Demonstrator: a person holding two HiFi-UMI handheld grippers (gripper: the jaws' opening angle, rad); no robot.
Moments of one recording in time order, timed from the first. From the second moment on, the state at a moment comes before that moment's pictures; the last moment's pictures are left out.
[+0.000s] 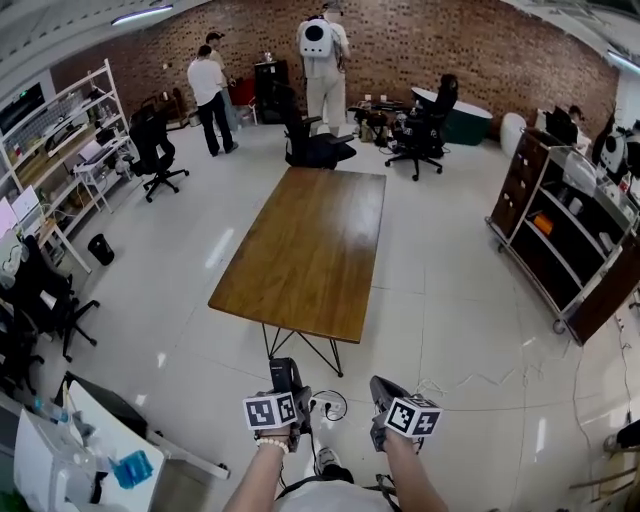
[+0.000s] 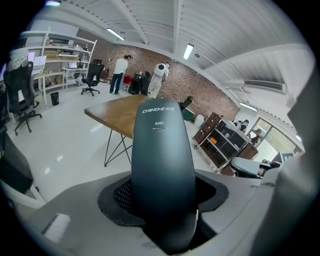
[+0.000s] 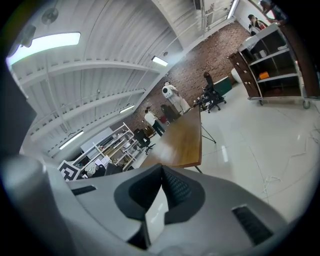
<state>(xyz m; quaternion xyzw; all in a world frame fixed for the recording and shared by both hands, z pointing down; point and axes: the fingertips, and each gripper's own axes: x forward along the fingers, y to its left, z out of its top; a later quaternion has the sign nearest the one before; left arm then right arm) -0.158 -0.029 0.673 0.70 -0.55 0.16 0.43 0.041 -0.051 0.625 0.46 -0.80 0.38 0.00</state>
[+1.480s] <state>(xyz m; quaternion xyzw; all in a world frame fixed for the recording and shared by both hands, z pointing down) -0.186 -0.234 0.673 0.69 -0.57 0.11 0.44 0.010 -0.275 0.613 0.42 -0.84 0.35 0.05</state>
